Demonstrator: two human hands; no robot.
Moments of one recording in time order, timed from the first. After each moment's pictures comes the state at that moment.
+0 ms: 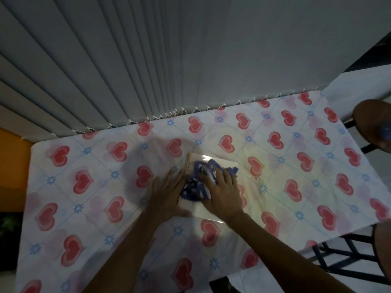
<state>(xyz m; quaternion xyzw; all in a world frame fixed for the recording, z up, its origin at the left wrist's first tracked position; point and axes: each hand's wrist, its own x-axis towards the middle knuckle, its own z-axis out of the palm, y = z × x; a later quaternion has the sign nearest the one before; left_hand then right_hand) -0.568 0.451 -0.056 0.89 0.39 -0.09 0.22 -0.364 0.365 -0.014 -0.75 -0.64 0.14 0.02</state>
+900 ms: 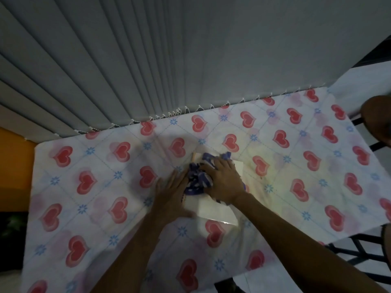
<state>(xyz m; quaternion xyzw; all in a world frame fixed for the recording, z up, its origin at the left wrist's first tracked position) -0.565 0.448 -0.056 0.87 0.42 -0.08 0.25 -0.342 0.412 -0.009 -0.68 -0.71 0.17 0.02</state>
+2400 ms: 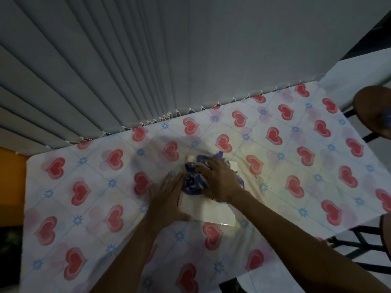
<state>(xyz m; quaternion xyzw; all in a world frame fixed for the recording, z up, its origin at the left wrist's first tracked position) -0.560 0.451 -0.045 0.87 0.43 -0.06 0.25 -0.328 0.416 -0.009 -0.66 -0.72 0.20 0.06</state>
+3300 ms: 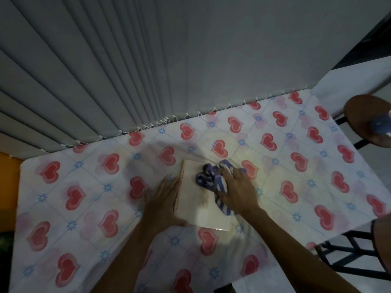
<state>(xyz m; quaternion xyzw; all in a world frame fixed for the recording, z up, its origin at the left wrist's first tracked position) -0.560 0.453 -0.043 0.86 0.44 -0.10 0.25 -0.294 0.367 -0.018 -0.77 -0.62 0.12 0.10</state>
